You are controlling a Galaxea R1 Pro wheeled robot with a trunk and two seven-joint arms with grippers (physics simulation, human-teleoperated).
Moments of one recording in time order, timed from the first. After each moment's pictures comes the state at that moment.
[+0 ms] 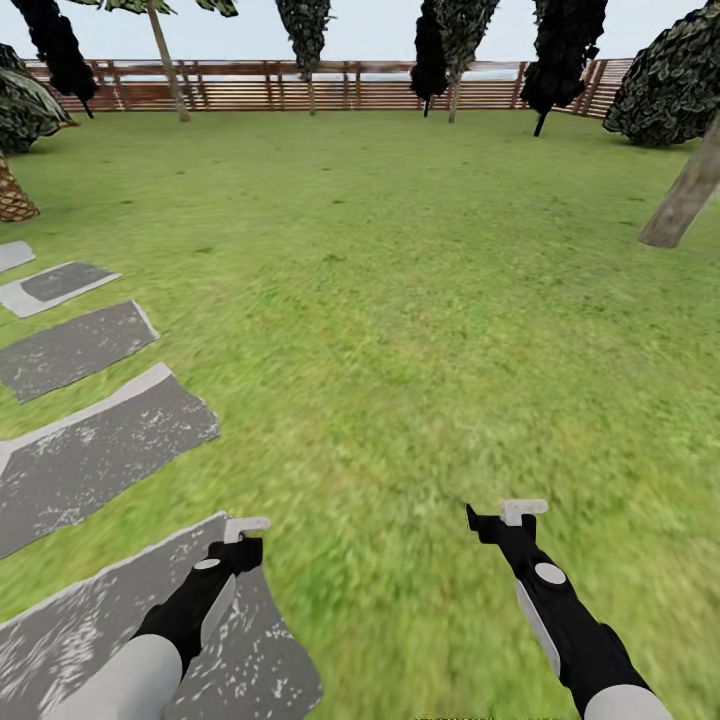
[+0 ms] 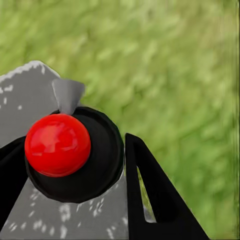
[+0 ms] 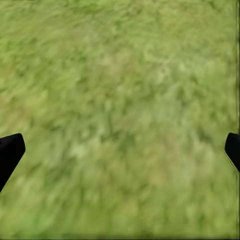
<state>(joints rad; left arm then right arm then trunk) -0.64 -0.01 0.07 -0.49 -0.01 0.13 0.06 -0.47 -0.08 -0.01 -0.88 -0.01 0.01 0.01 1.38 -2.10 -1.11</state>
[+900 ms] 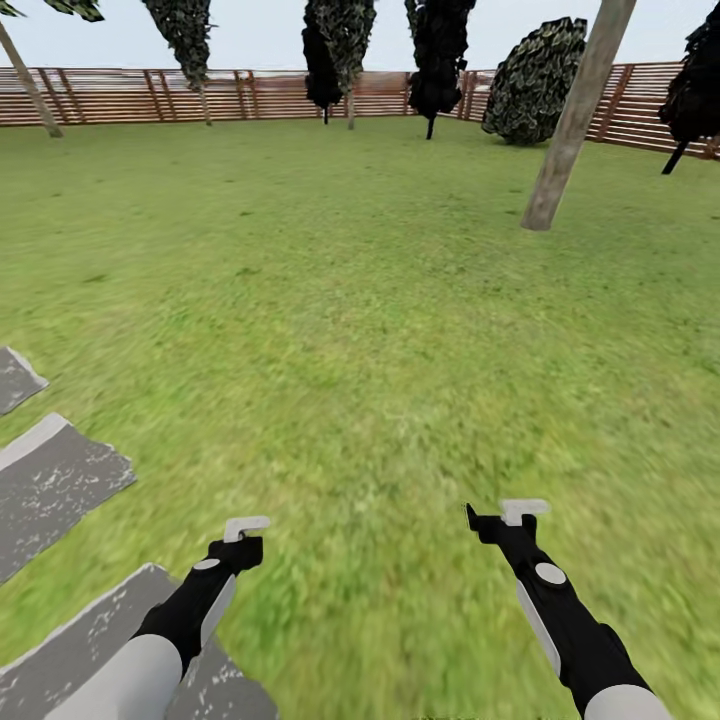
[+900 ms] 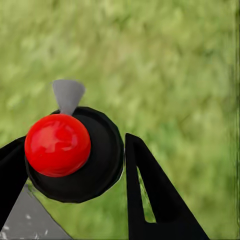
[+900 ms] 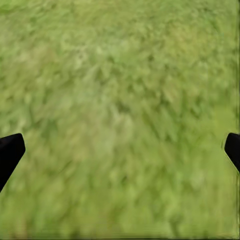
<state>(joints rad) -0.64 -0.01 0.07 -0.49 -0.01 0.11 0.06 -0.47 -0.08 -0.01 -0.88 -0.01 0.01 0.01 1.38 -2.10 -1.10</state>
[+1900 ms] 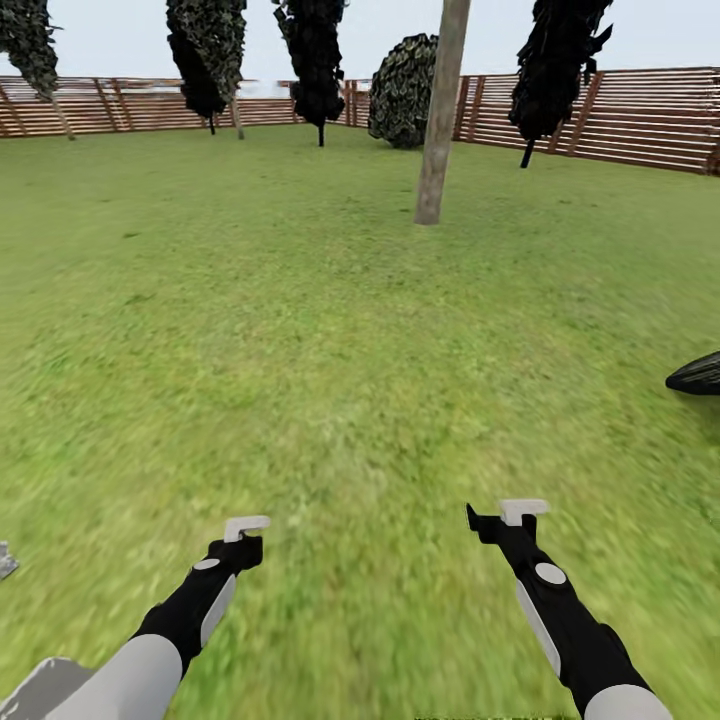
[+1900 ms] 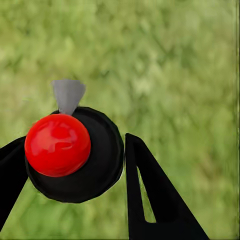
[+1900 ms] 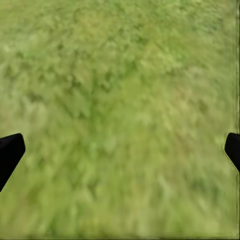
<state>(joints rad) -0.64 -0.01 0.07 -0.49 -0.01 0.11 0.06 -0.47 -0.08 -0.01 -0.88 -0.01 0.01 0.01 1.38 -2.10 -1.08</state>
